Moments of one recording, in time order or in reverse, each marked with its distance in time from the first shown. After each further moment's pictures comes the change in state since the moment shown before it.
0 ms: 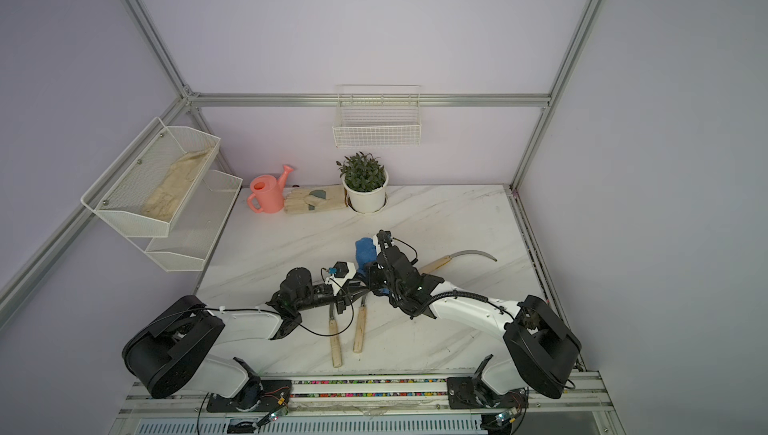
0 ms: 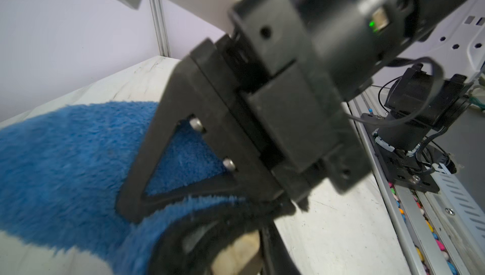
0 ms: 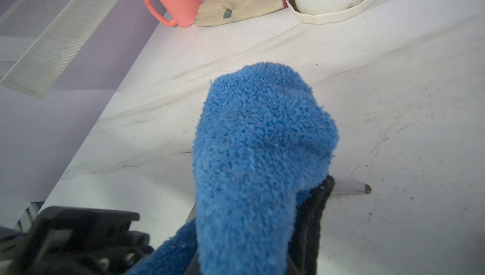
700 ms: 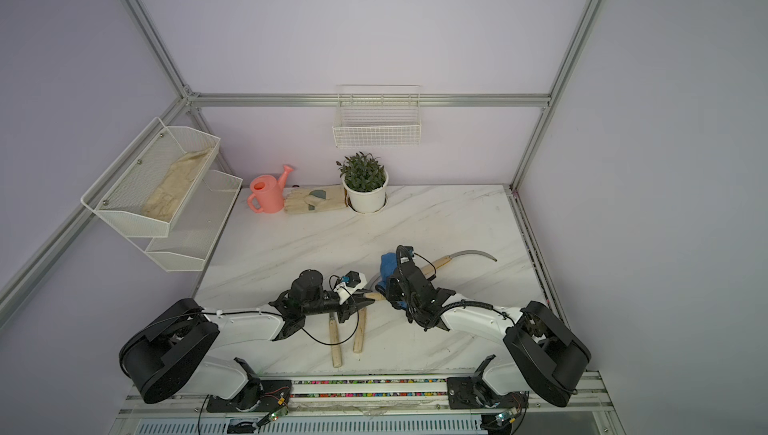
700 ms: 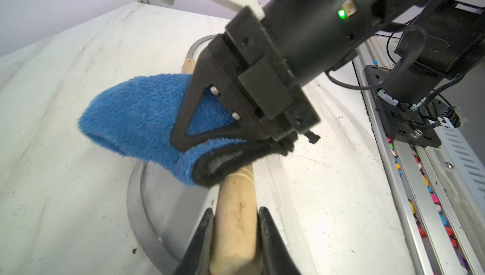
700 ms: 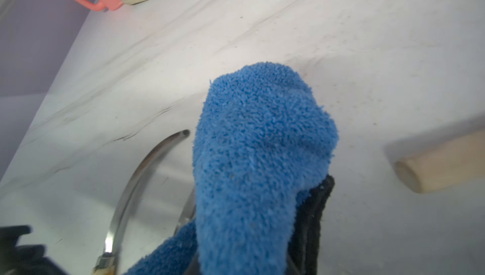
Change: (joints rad) left arm -0.067 -0.046 0.024 -0.278 -0.089 0.113; right arm -0.104 -0.070 -0.254 0.049 0.075 0.090
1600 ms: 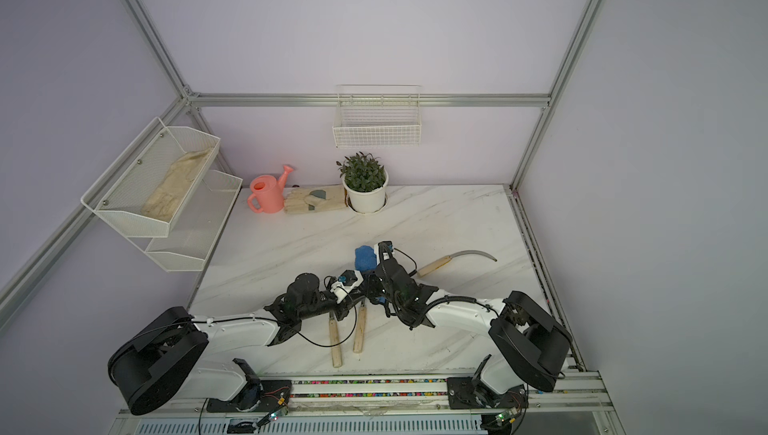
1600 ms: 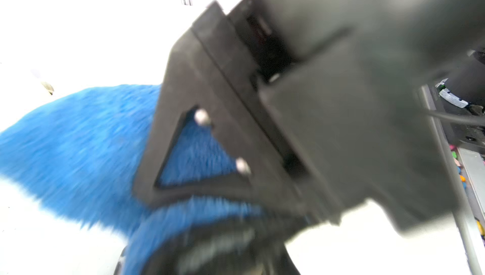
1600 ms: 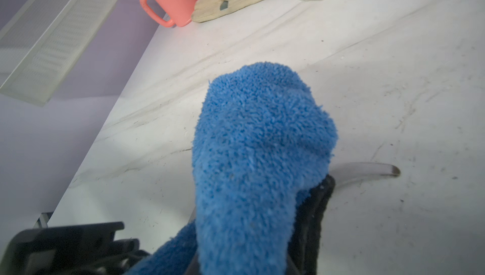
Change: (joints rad) left arm -0.013 -0.057 -0.035 0.001 -0.179 0.015; right arm 0.082 0.116 0.112 0.130 -0.033 0.023
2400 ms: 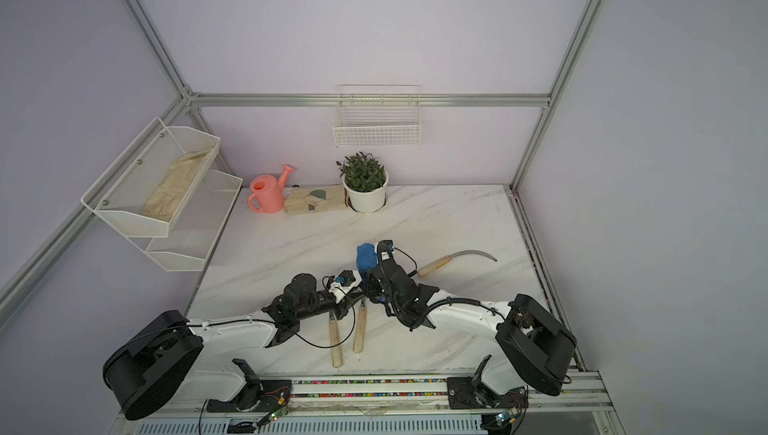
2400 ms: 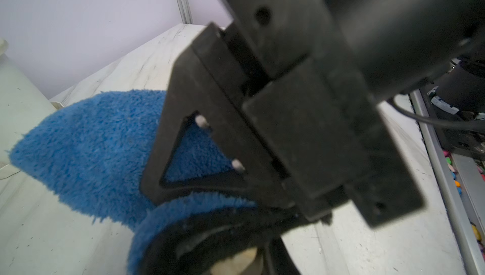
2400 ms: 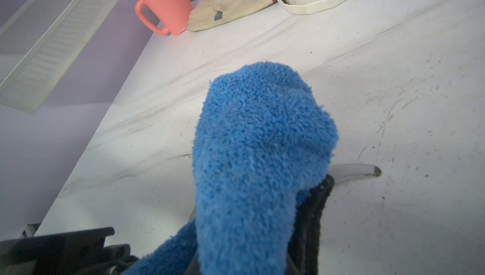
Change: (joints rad) left arm -0.007 -0.026 -0.017 0.039 0.005 0.022; right arm 0.079 -0.024 0.048 -0.062 0.059 -0.003
